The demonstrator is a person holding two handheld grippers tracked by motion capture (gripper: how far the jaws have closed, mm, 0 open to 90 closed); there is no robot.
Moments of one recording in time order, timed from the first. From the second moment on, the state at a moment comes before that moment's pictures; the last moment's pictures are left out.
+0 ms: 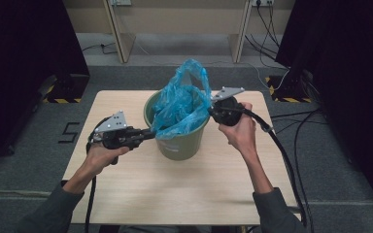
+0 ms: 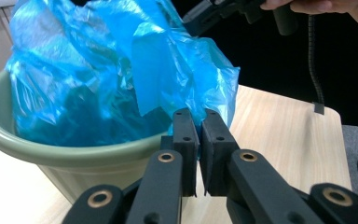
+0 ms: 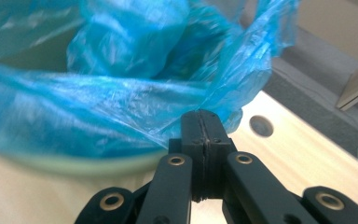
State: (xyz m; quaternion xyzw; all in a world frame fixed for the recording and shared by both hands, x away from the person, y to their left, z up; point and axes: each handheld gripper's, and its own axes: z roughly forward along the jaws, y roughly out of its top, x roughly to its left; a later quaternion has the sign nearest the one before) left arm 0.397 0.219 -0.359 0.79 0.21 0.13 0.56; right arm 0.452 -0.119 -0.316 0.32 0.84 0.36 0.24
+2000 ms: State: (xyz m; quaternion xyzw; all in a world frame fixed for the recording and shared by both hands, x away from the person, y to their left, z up) left arm 0.507 0.197 -0.314 0.78 0.31 0.10 0.53; right arm 0.484 -0.149 -0.300 0.44 0.75 0.45 0.20
